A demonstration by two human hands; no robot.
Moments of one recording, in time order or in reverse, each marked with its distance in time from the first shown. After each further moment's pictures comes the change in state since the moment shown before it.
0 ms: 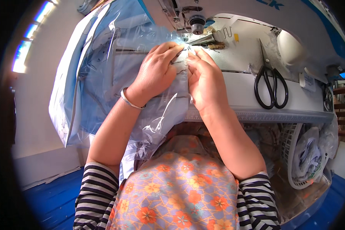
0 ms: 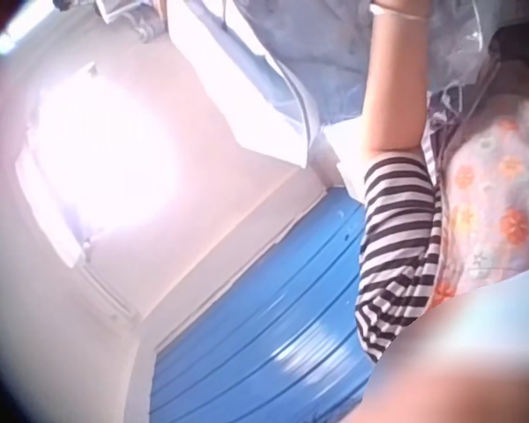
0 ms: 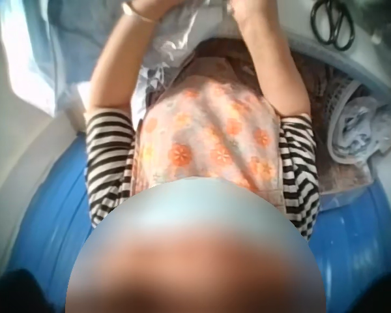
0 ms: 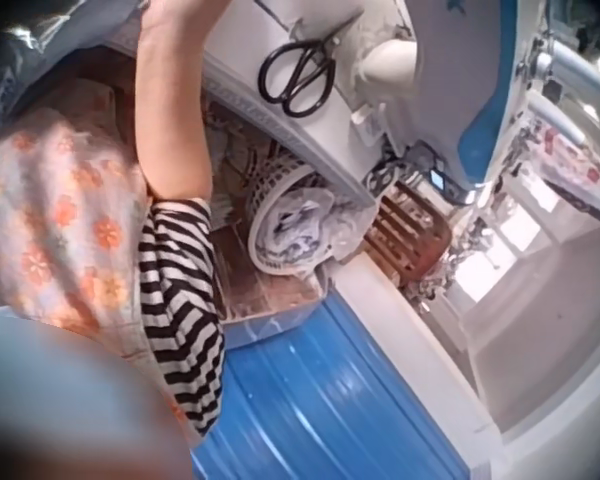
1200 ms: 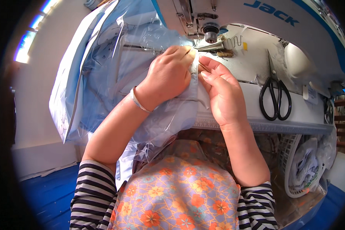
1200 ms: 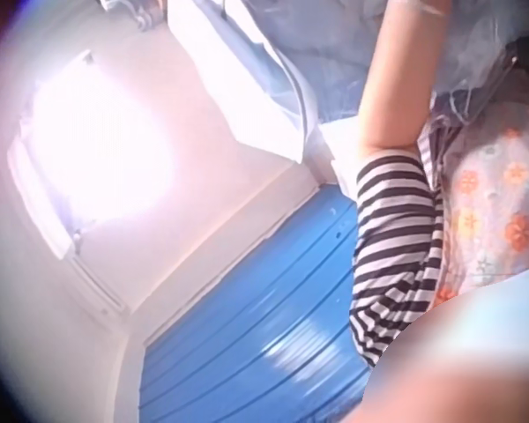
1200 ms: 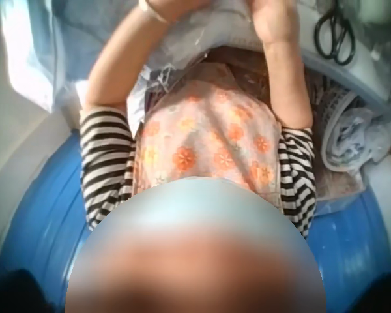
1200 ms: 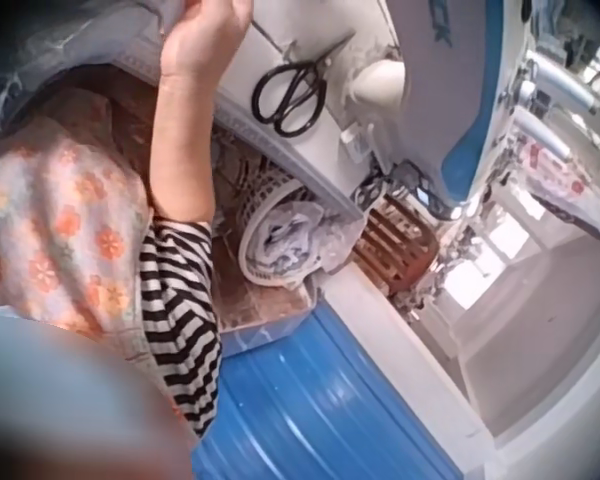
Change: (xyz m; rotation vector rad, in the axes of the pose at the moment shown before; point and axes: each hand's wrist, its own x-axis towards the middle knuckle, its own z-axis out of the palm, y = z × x) left_hand 0.006 0.003 0.011 0.201 0.051 0.106; right_hand -0.013 -0.016 -0.013 -0.193 -0.009 0.009
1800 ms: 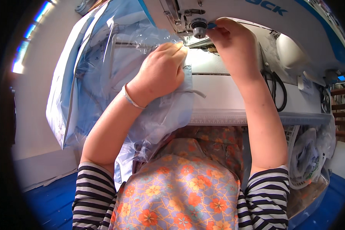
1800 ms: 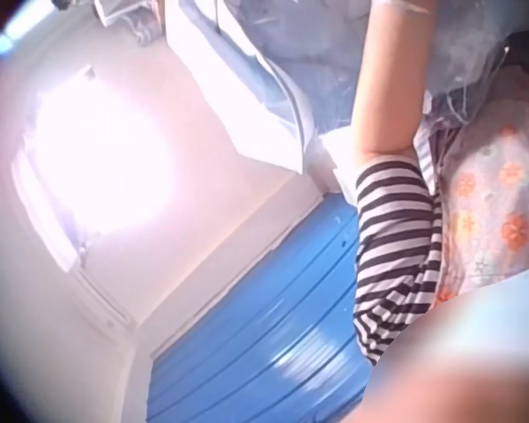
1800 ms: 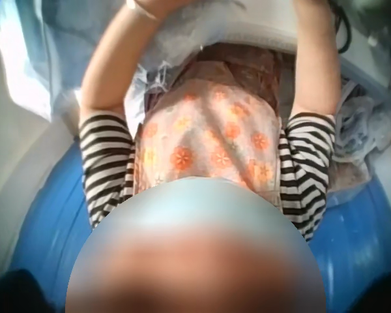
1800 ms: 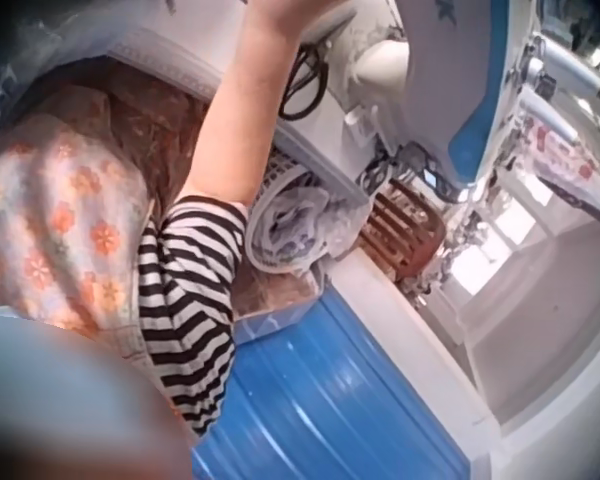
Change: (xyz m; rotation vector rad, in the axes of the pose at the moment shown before) left_hand 0.008 0.000 -0.011 -0.065 -0.133 0.017; right_hand 0.063 -0.054 -0.020 -1.197 0.093 -0.760
